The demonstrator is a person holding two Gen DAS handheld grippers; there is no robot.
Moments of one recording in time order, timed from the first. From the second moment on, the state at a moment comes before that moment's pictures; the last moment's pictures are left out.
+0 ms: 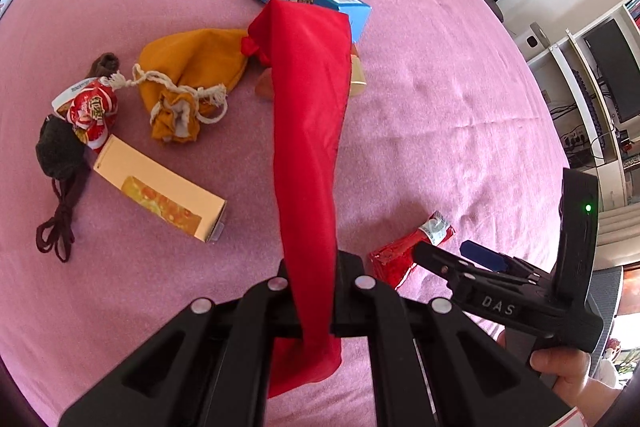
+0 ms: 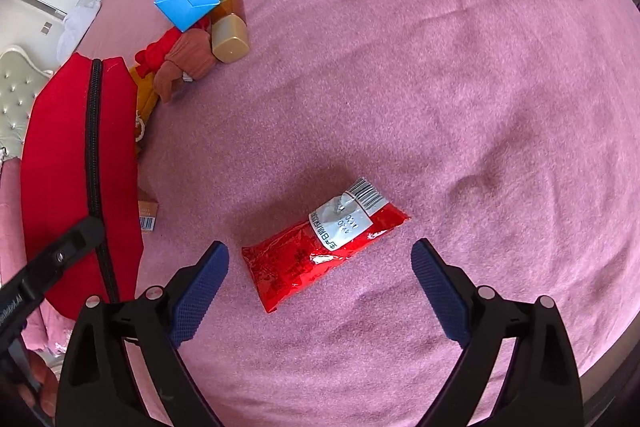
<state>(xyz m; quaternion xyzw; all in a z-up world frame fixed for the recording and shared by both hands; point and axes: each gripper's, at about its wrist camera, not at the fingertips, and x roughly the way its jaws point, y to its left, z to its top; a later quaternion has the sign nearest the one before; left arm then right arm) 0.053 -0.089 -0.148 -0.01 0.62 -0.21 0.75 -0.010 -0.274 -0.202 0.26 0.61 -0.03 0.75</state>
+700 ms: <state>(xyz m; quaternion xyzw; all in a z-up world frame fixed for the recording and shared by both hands) -0.034 -0.092 -0.148 0.05 0.64 -0.26 0.72 -0.072 -0.252 -0.136 0.16 0.59 0.04 0.80</state>
